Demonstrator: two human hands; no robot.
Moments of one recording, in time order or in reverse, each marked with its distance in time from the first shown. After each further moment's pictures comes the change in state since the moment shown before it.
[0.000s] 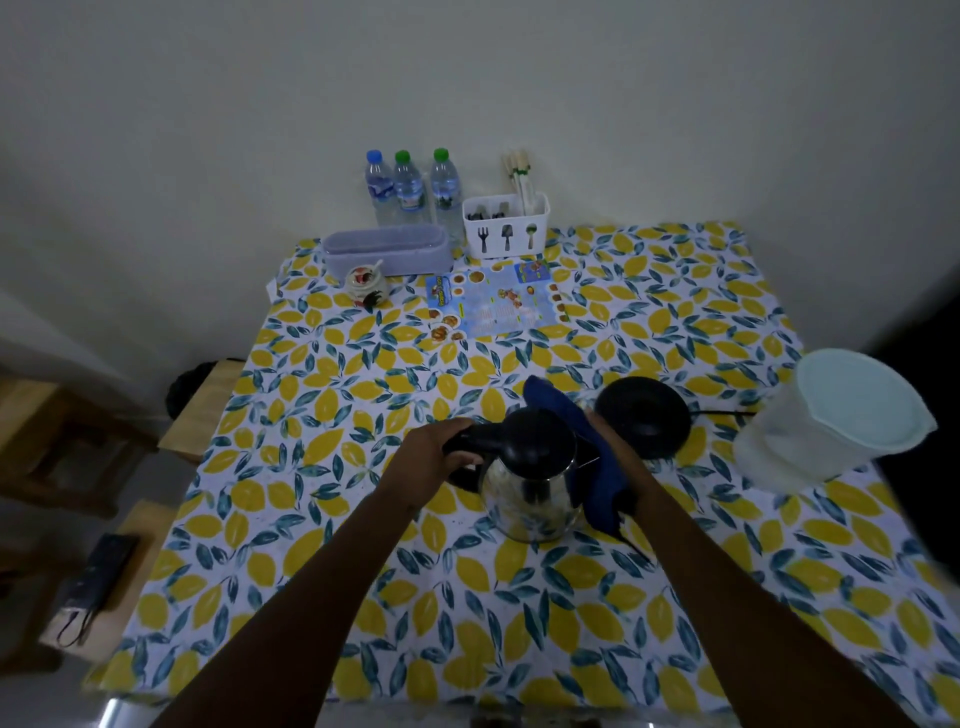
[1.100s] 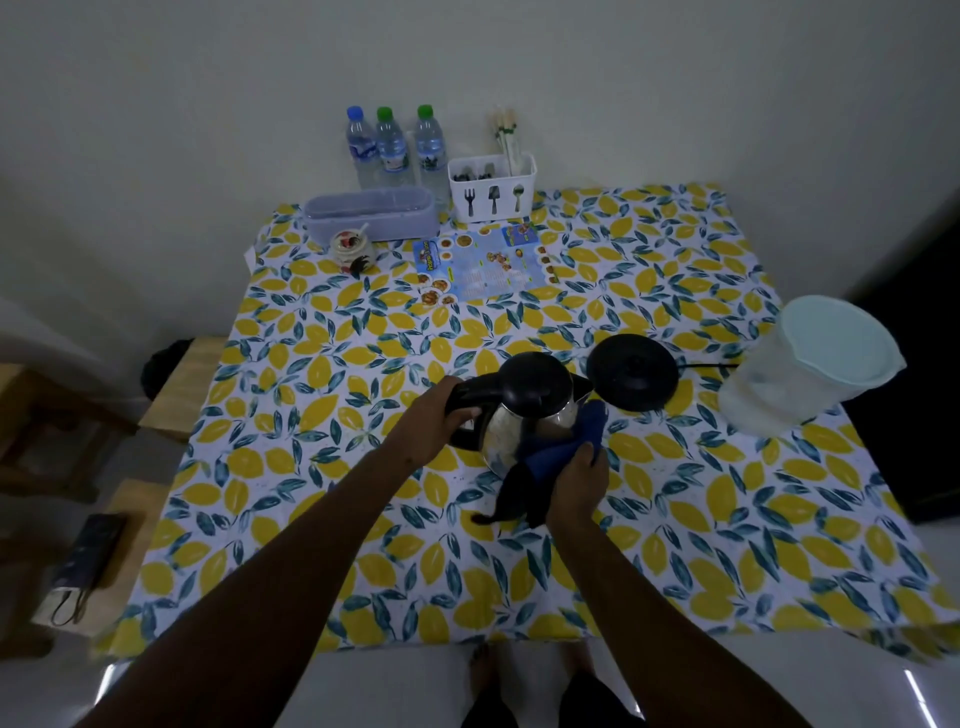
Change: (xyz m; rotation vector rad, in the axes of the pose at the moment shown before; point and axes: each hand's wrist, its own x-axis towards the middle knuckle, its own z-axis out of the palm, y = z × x) left_hand -0.009 -0.010 0.002 -0.010 -0.097 -0.095; right_hand -0.043 0.103 0.069 -0.088 0.936 -0.209
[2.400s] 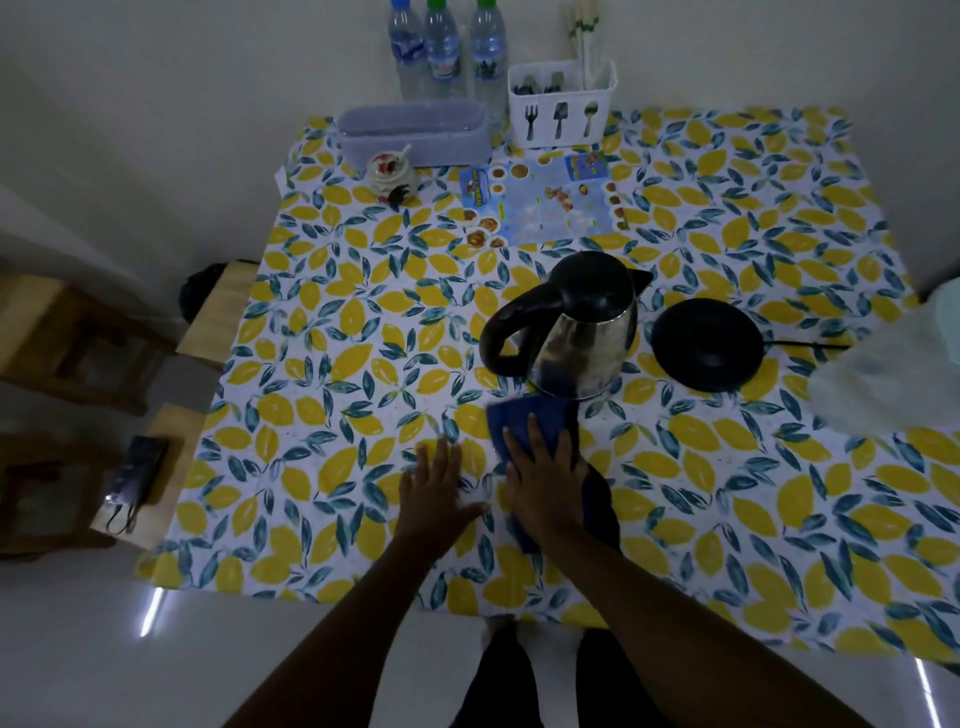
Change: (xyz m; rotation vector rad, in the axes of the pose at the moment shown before) left_hand -0.095 -0.122 0.099 0.451 -0.190 -0.458; right_hand -0.021 0.082 0.046 -1.365 -0.592 -0.870
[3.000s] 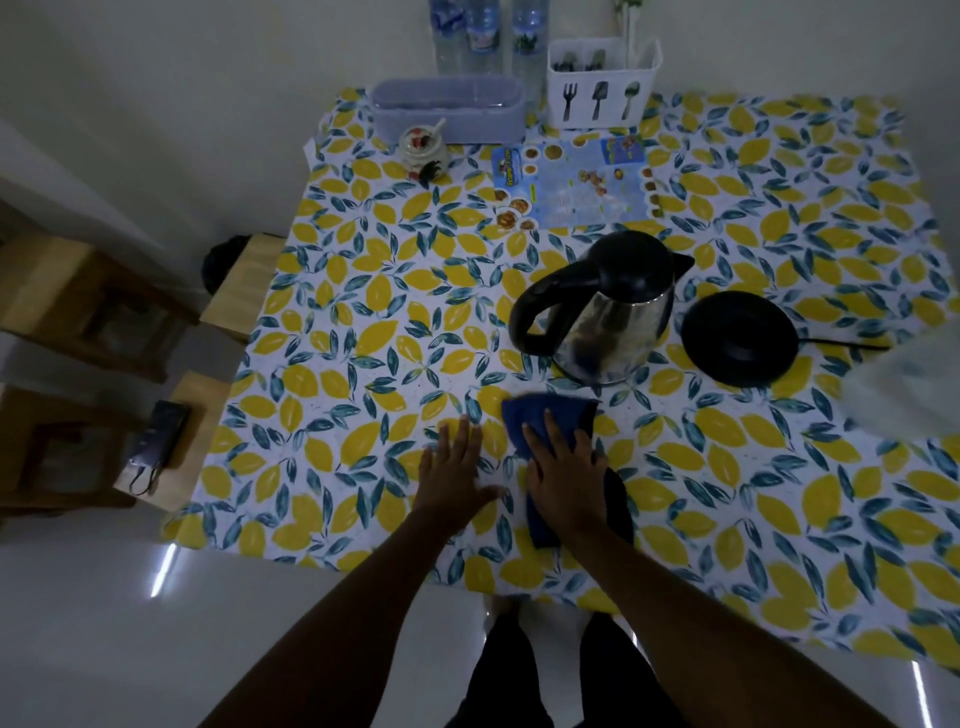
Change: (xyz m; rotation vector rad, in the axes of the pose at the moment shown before) left_hand 0.000 -0.005 -0.002 -0.003 -0.024 0.032; right_hand -0.014 0.003 0.005 -0.066 0.039 -0.065
